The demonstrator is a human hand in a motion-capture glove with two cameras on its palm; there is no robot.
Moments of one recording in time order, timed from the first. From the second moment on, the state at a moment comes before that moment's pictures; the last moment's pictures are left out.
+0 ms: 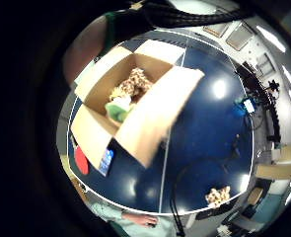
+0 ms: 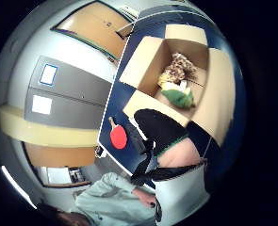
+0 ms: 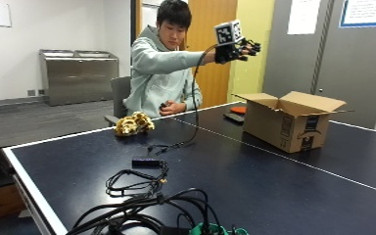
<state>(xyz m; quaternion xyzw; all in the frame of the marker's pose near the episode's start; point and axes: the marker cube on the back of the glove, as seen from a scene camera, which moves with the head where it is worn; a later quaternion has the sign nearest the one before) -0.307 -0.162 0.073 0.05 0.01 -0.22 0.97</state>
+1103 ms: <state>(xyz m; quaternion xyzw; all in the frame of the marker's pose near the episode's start) 0.077 0.103 0.239 -0.26 0.08 0.21 0.94</state>
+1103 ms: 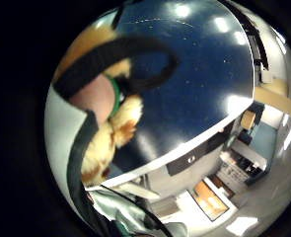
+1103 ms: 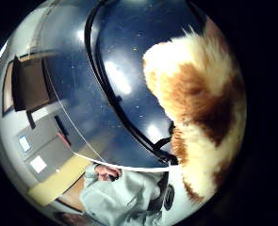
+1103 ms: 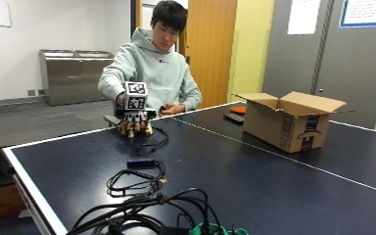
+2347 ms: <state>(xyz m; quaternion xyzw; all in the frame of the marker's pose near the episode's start) -0.368 -0.221 0.154 0.04 0.03 -0.23 0.97</state>
